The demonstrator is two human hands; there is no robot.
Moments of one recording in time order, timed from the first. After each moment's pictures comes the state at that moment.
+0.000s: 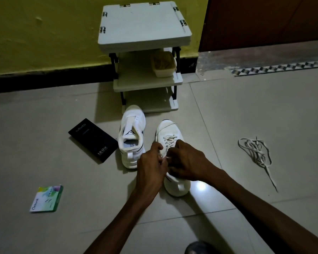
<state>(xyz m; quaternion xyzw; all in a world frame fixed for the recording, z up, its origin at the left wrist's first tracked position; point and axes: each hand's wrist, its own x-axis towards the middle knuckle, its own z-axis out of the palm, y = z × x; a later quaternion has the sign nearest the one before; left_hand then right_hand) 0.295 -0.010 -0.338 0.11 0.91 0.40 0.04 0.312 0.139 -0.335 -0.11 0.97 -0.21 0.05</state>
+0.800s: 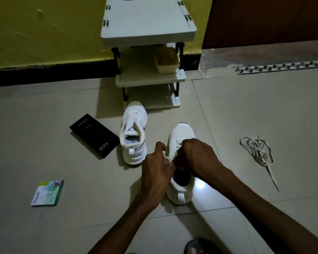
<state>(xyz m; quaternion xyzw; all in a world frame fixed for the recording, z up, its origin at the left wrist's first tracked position) 0.311 -0.006 -0.334 0.09 0.91 0.40 0.06 0.319 0.130 -0.295 0.02 0.99 -0.09 0.09</state>
